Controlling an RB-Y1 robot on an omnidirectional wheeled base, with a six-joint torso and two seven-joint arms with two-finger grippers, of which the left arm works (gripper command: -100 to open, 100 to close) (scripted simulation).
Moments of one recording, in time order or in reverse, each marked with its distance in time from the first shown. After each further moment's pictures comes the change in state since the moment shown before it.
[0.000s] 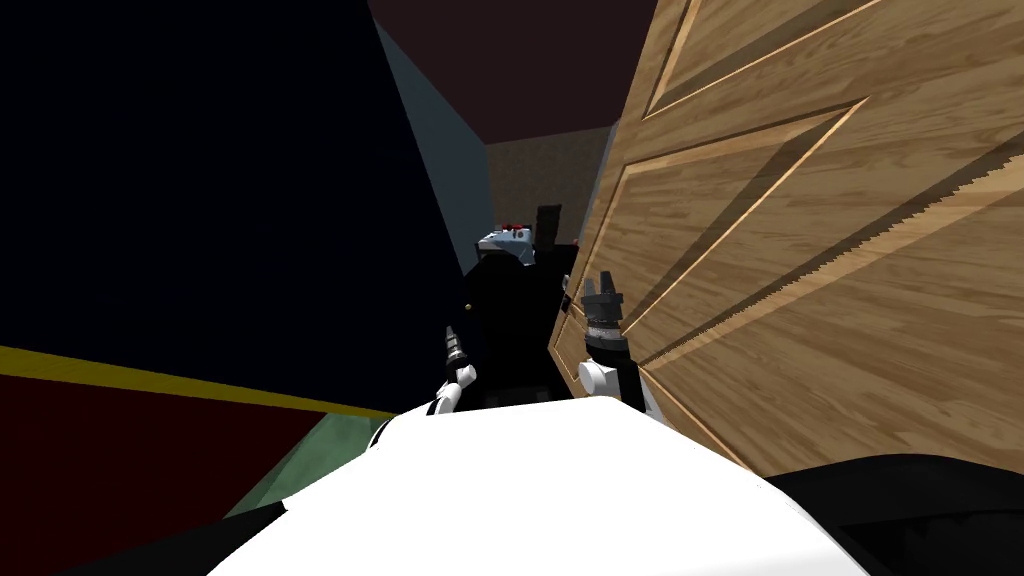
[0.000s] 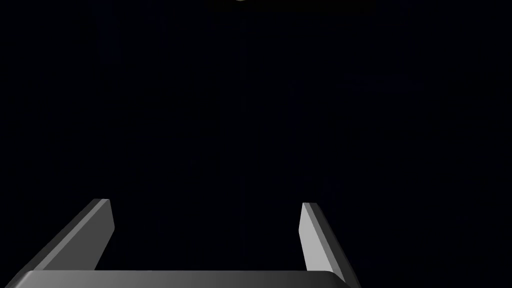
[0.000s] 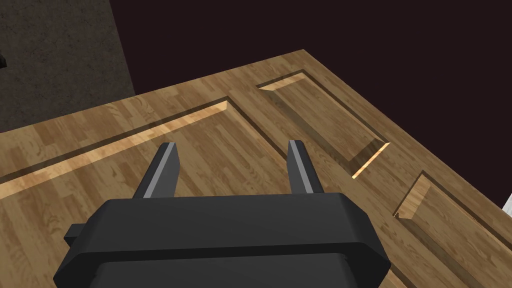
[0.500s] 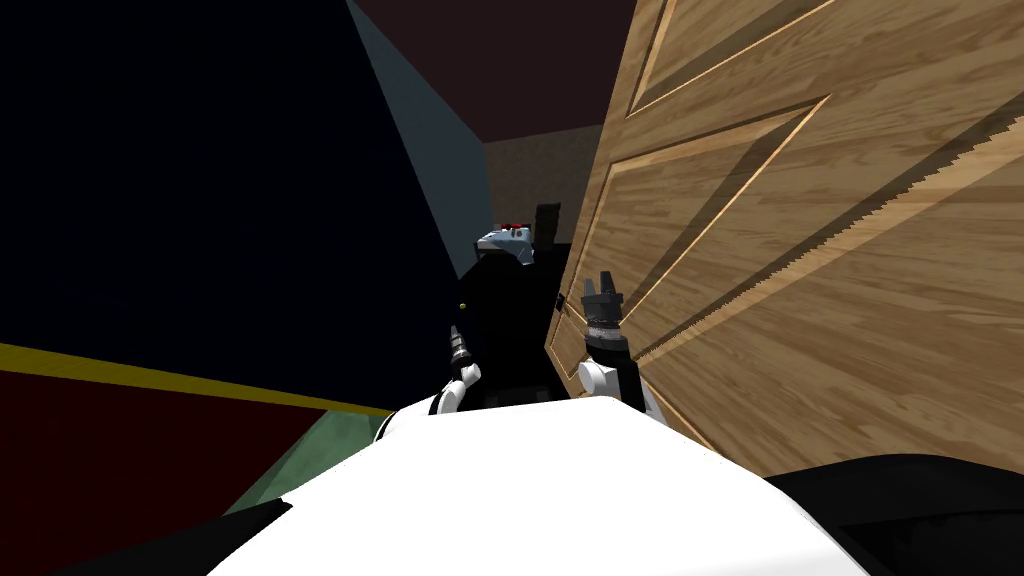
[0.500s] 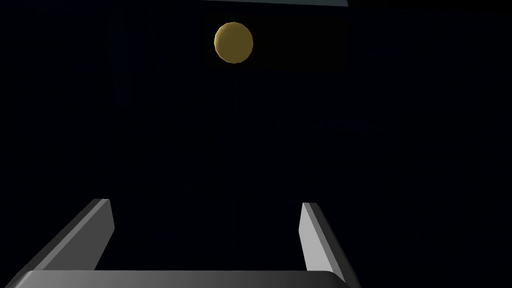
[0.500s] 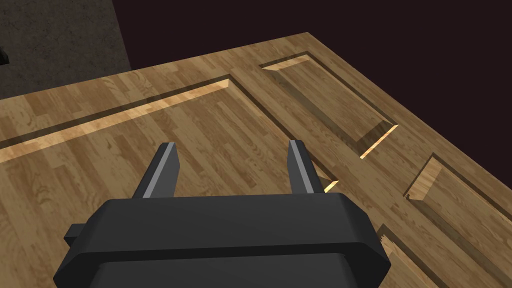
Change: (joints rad) arm -0.048 -0.021 0.009 0.081 -0.002 -0.031 0.007
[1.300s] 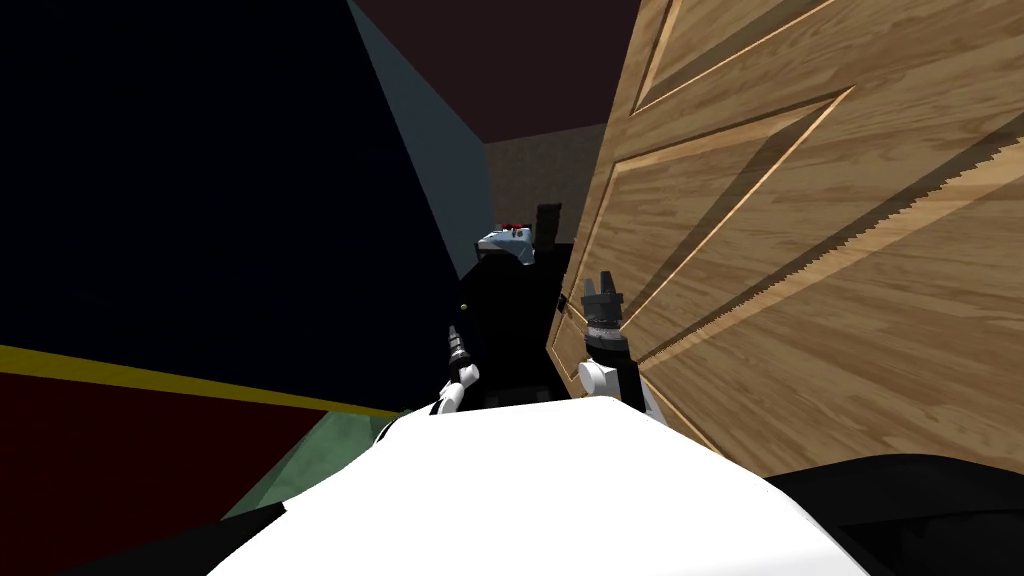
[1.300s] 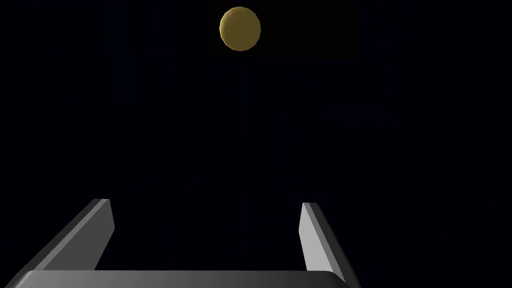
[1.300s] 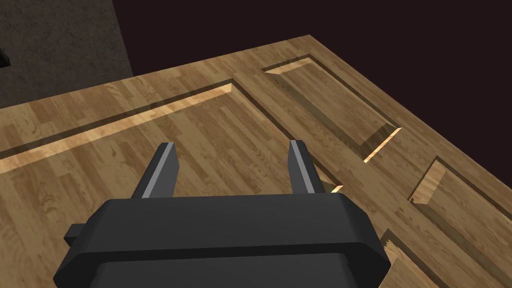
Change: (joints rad) arm 0.056 -0.009 -0.004 -0.111 -0.008 0.051 -0.011
